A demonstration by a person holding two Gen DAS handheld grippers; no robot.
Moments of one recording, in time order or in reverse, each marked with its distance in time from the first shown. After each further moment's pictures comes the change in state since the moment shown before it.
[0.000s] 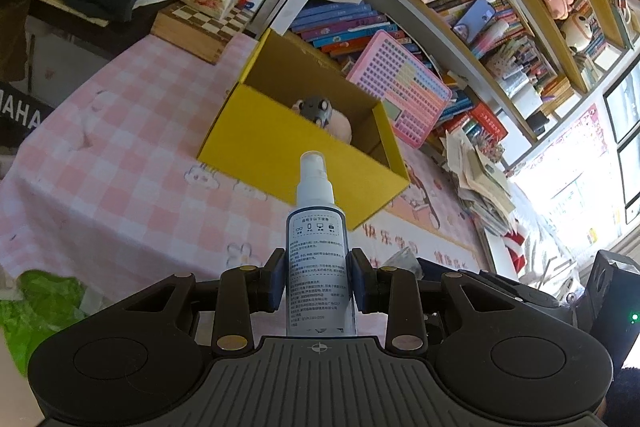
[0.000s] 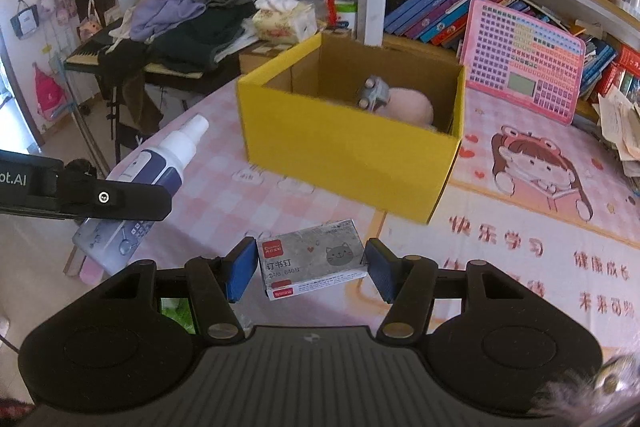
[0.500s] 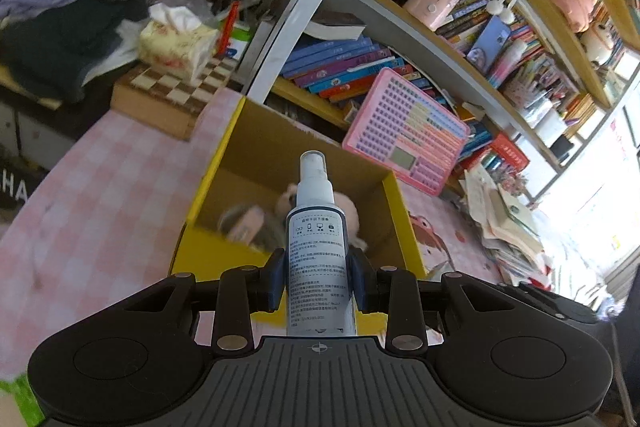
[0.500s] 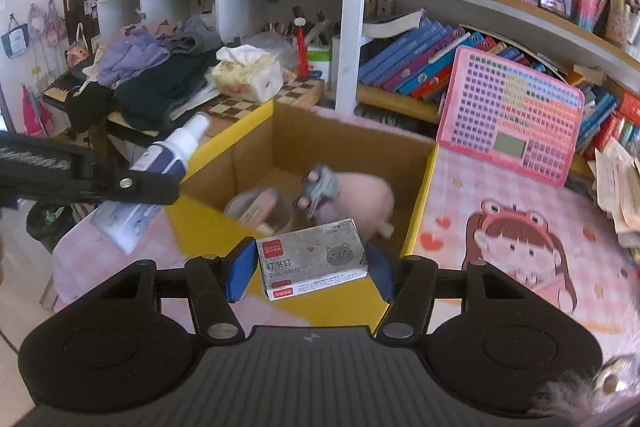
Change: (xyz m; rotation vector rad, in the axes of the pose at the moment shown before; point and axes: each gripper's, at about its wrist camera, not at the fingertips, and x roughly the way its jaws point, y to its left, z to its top) left arm 0.090 -0.024 0.100 0.084 -0.072 0.068; right arm 0.050 -0.066 0.088 -0.043 -0.090 -0.018
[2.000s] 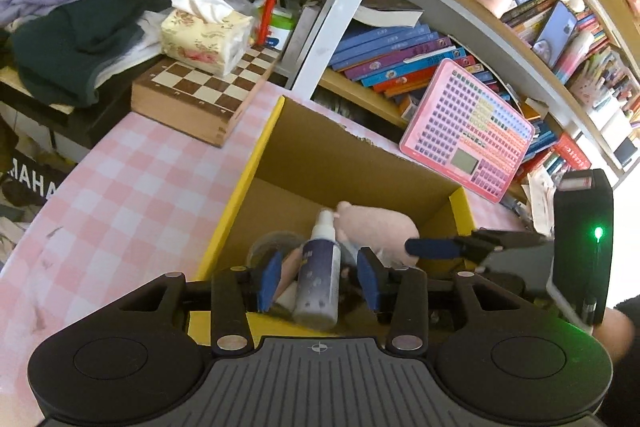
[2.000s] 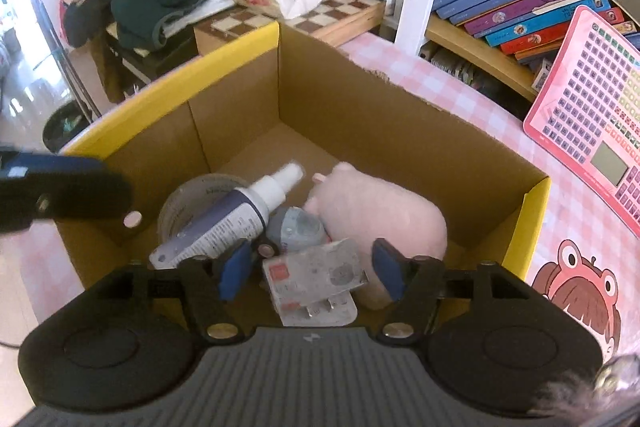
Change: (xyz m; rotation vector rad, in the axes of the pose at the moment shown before) left arm 0.050 0.009 0.021 -0.028 0.033 0.161; right arm 0.168 -0.027 0.051 -0.147 0.280 0.173
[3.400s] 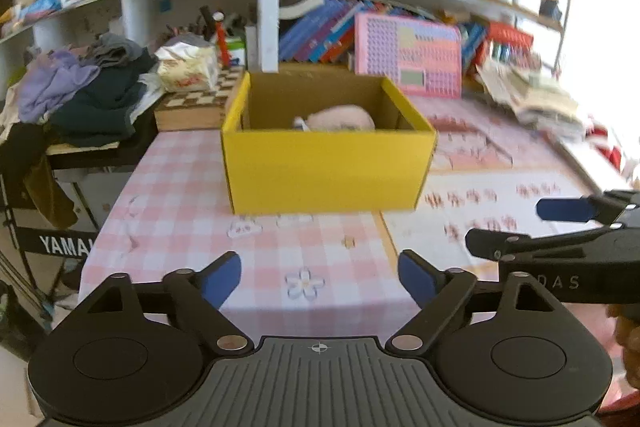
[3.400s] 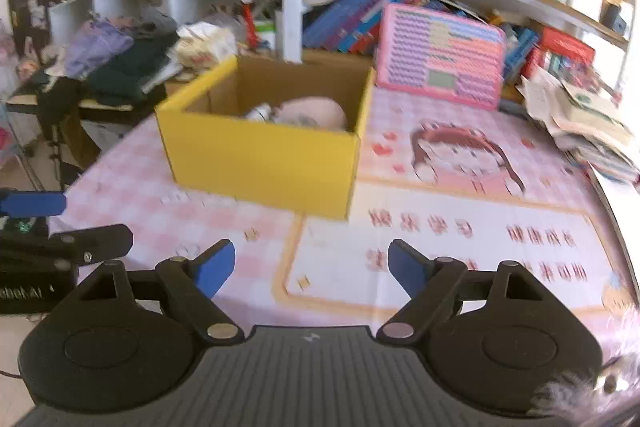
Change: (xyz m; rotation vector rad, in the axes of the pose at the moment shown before) left arm -0.140 -0.037 -0.159 0.439 -0.031 0.093; right arm -0.192 0.139 -0.205 0.346 -0.221 -0.325
